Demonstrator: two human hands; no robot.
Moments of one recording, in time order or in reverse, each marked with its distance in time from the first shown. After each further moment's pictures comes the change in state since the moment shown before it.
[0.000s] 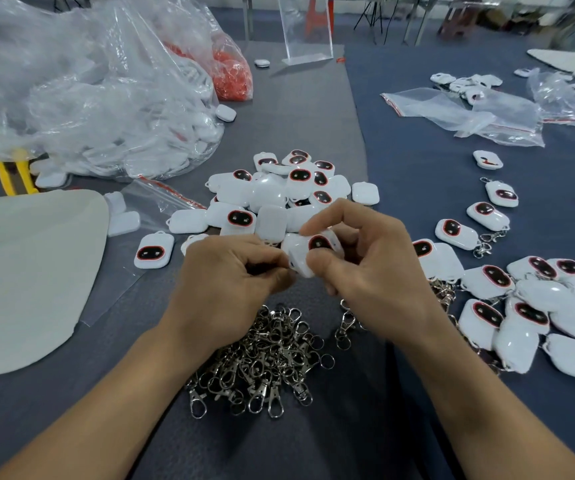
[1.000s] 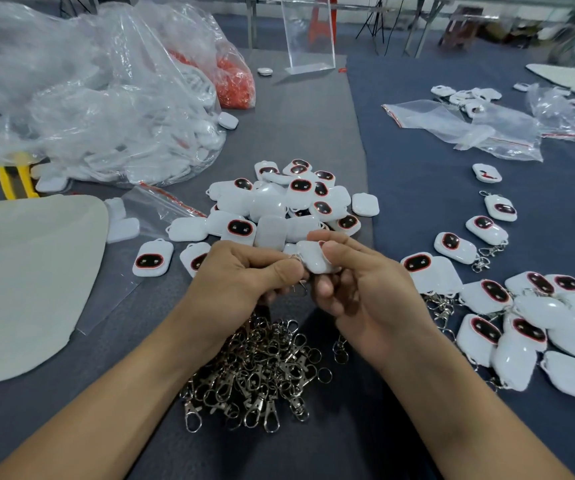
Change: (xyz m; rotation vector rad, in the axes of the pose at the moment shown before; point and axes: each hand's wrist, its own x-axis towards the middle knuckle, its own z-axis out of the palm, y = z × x) left_hand 0.008 0.002 0.005 -0.552 -0.131 -0.310; right_hand 0.005 0.003 0.014 0.887 0.096 0.587
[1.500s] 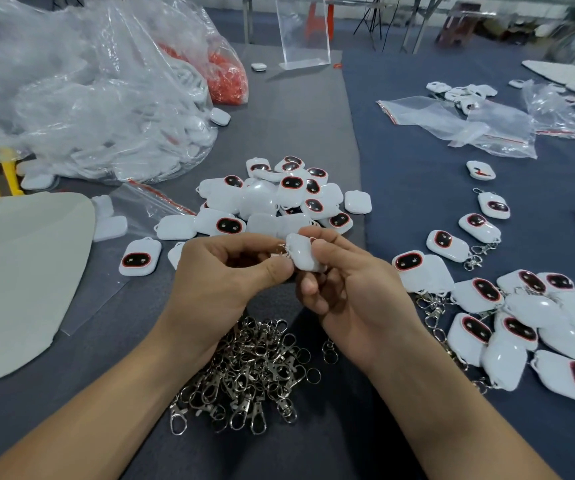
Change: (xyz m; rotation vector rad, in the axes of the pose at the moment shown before) left_hand -0.002 0.001 0.010 -0.112 0.199 0.080; right_hand 0.000 0.000 0.003 0.061 -0.038 0.012
